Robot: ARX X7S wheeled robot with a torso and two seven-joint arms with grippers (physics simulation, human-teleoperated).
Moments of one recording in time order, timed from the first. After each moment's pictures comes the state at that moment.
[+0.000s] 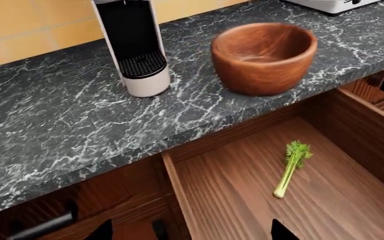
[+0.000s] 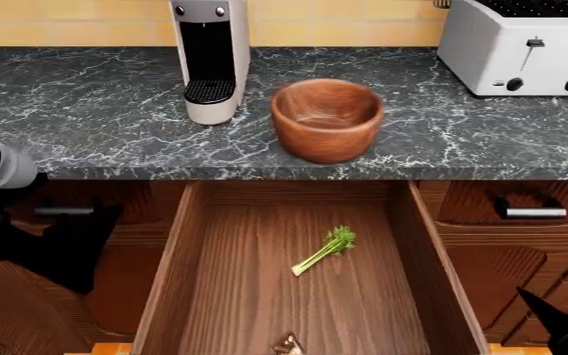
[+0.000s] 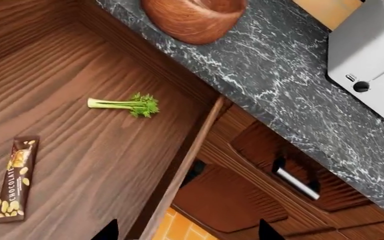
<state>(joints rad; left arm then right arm) -0.93 -1.30 0.21 0.57 -1.99 -1.09 -0.60 -0.11 1.57 0.99 -0.71 2.10 1.37 0.49</state>
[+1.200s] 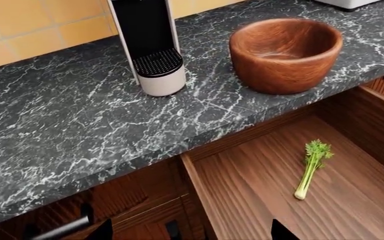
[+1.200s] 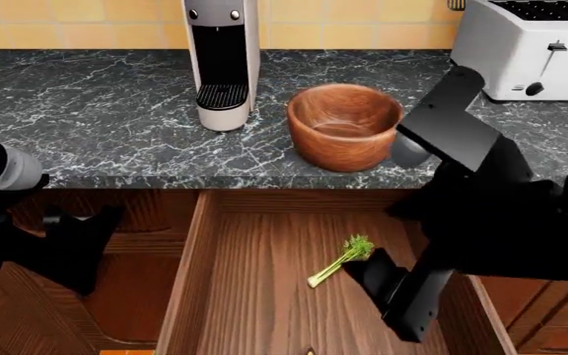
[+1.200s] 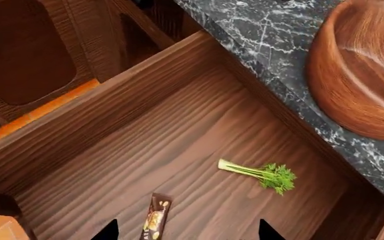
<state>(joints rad) -0.94 -1.29 0.21 0.57 -1.99 -1.10 -0.60 1.64 0.80 -0.86 -0.20 2.50 1.48 0.93</state>
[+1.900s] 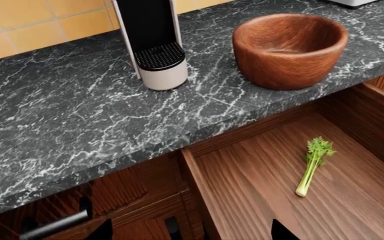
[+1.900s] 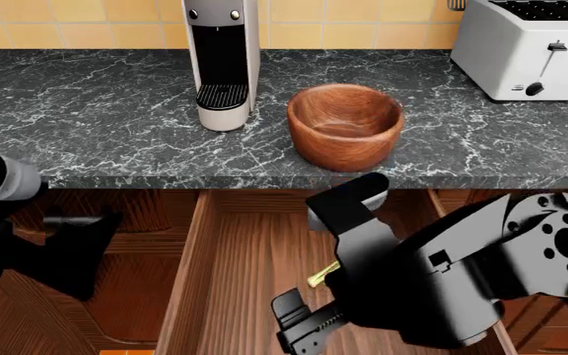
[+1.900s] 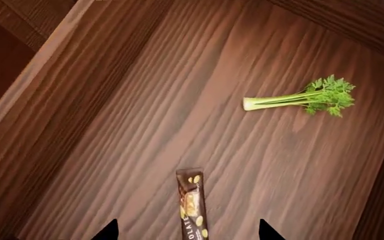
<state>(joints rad) -0.79 -1.32 0.13 0.59 -1.92 -1.04 -0.54 1.45 0.64 -1.31 -0.31 2.49 0.84 1.22</state>
